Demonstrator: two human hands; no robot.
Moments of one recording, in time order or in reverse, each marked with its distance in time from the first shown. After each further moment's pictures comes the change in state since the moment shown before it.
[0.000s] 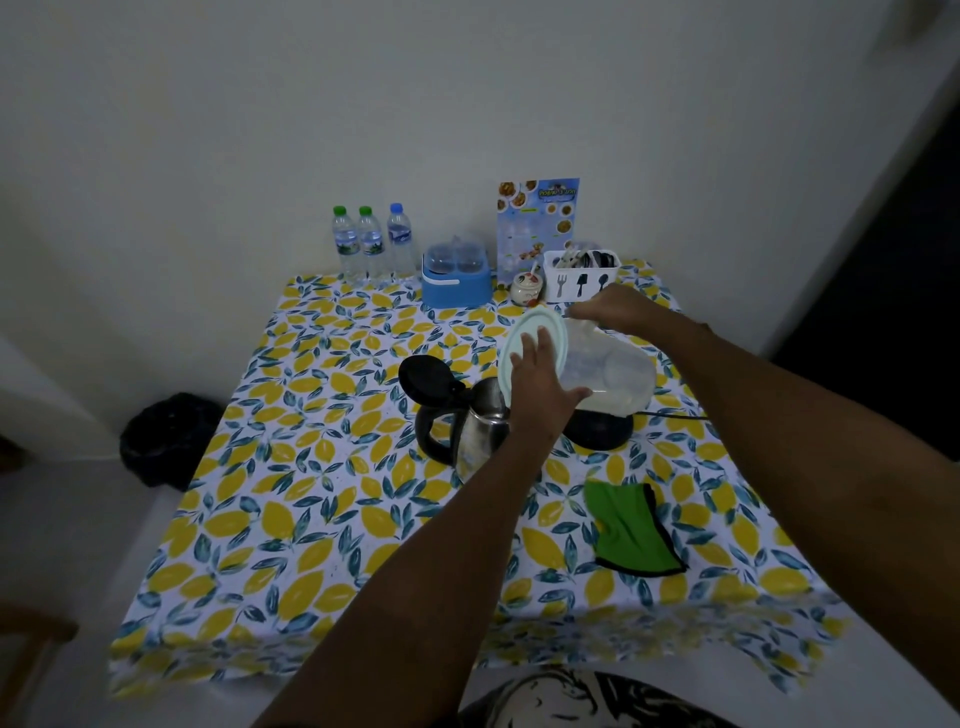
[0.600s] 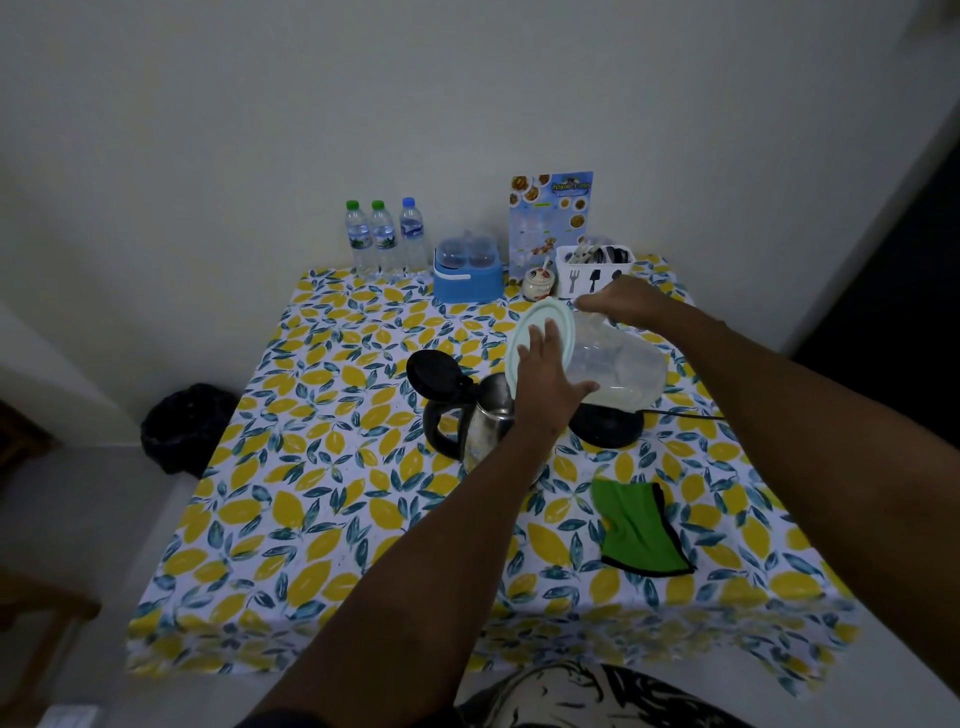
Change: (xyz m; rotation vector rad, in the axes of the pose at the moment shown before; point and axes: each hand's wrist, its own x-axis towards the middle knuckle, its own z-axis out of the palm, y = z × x) left_hand -0.003 0.007 -0.011 -0.022 -0.012 0.011; right_hand 0.009 0.002 -0.003 -0.010 -0.017 -0.022
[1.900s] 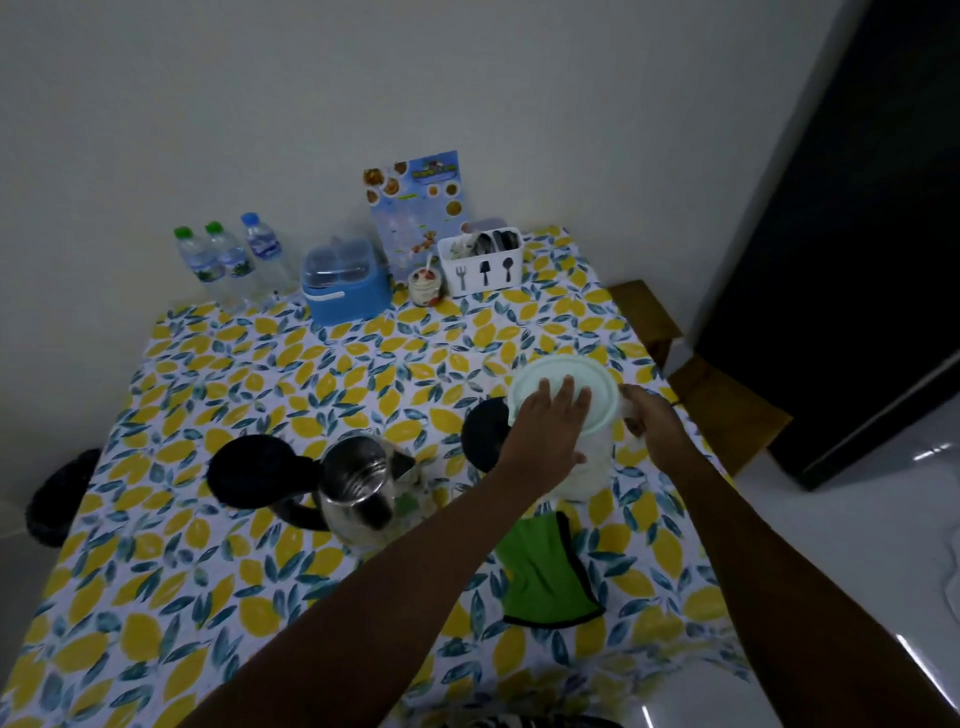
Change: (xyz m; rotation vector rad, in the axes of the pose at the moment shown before) left_hand 0.055 0.073 0.160 0.735 -0.496 0.572; right_hand -0.030 0.285 0.049 1.057 0.321 0.621
